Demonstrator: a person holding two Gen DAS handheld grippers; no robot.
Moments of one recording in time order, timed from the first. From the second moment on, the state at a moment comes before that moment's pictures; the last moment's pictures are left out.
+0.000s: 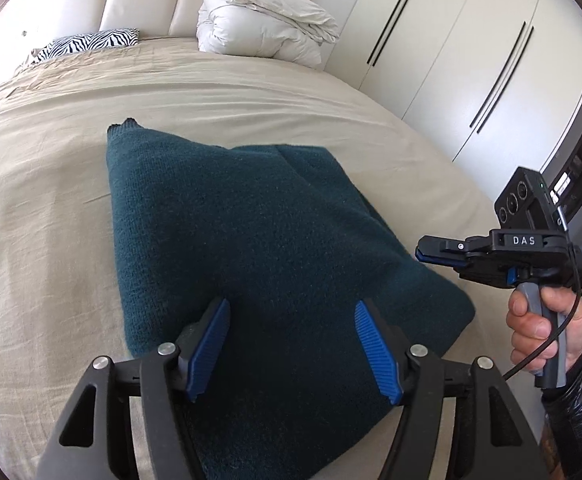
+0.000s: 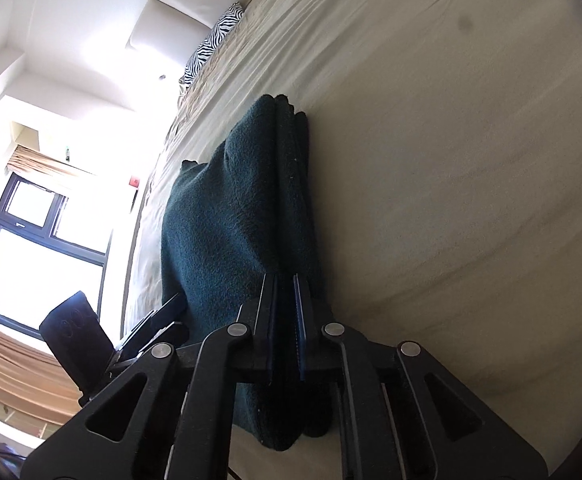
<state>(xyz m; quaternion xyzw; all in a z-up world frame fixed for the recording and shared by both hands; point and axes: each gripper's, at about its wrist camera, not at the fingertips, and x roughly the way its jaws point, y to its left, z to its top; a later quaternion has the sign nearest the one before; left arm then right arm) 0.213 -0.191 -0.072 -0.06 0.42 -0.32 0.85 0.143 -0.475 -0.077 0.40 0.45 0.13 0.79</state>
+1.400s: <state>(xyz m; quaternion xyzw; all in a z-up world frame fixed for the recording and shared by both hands) 0.211 -0.153 -0.032 -0.06 0.50 -0.22 0.84 0.164 -0.313 0.000 0.06 0.49 0.04 0.87</state>
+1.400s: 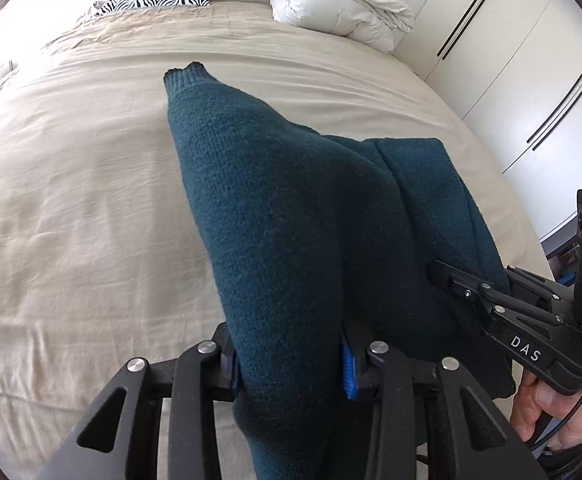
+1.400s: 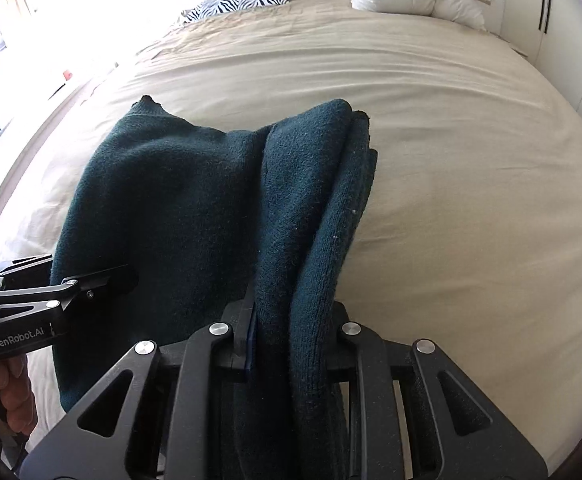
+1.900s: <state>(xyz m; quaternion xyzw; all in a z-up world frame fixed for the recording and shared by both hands) 0.060 -0.027 -0.040 -0.06 0.50 -0.16 0.85 0.005 -0.179 0.010 0.07 0.48 0.14 0.86</state>
